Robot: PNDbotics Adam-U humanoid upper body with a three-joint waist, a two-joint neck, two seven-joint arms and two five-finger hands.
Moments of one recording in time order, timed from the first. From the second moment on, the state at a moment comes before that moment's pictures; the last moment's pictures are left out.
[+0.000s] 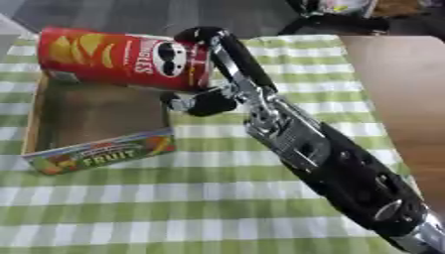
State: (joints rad) left arm -0.19 0.50 0.04 -1.91 -0.27 0.45 0.36; right arm -0.76 -0.33 0.53 -1.60 0.32 0.35 -0.21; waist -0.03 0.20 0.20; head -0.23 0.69
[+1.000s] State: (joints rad) left arm -0.20 0.50 0.04 -1.91 -0.27 0.45 0.36; right arm -0.79 -0.30 0.56 -1.55 0.36 0.33 -0.16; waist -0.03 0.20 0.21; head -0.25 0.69
